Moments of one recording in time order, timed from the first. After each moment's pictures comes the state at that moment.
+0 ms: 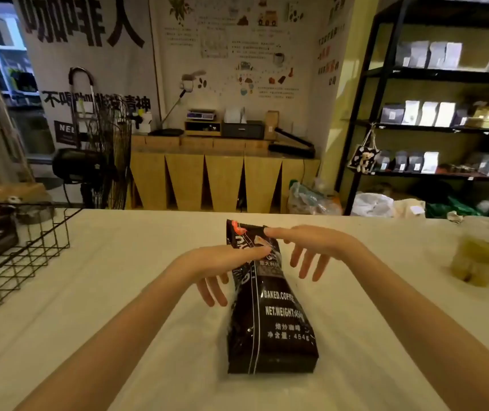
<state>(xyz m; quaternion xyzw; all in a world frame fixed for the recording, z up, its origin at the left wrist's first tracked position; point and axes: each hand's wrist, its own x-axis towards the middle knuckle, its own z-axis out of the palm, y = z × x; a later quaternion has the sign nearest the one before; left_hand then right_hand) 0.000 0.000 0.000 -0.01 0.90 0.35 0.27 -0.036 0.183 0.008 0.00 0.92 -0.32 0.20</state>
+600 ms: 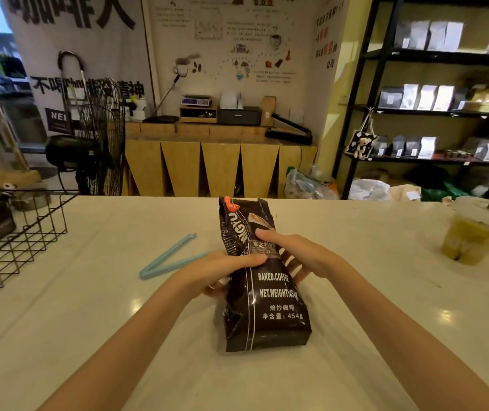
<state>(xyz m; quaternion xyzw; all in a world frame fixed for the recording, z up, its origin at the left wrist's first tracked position) 0.018 -0.001 -0.036 0.00 0.84 0.47 0.26 -0.014 0.175 -0.038 0.01 0.87 -0.45 0.20</state>
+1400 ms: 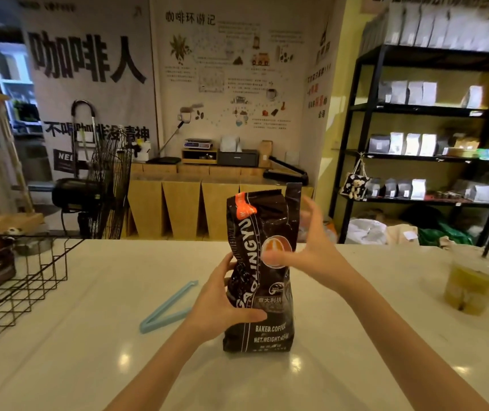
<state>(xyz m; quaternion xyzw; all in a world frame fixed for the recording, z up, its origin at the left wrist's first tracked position) 0.006 -0.005 -0.044 0.14 0.82 0.55 -0.03 0.009 0.171 0.035 -0.15 0.84 -0.50 -0.14</state>
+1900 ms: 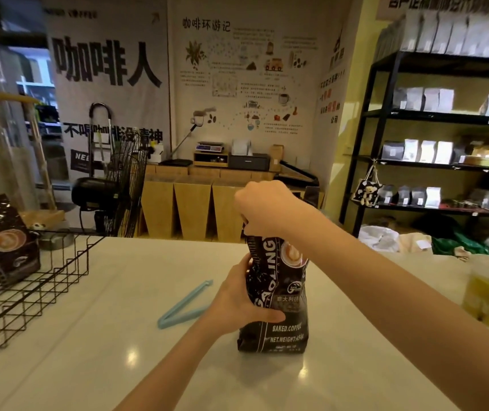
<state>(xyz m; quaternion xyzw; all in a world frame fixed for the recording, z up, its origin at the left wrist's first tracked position) 0.014 -0.005 -0.031 0.17 0.83 0.53 -0.01 0.004 0.071 0.117 -0.29 0.92 0.18 -0.21</state>
